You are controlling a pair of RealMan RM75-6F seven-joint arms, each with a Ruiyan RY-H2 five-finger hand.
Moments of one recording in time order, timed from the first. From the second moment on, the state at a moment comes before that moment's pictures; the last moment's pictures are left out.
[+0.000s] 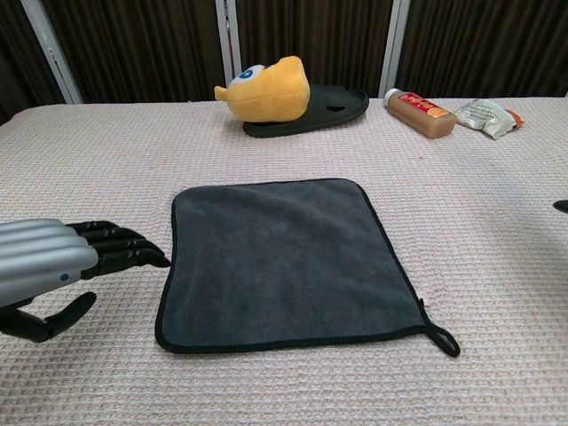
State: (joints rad) left arm -0.58 -1.31 0.18 -1.77 1.47 1.04 0.48; right arm 0.26 -1.46 0.12 -1.50 -1.52 1.46 0.06
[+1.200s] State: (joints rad) left arm -0.52 -1.32 0.25 -1.76 1.53 0.97 0.50; right arm 0.25 -1.46 0.12 -1.52 -1.53 1.46 0.06
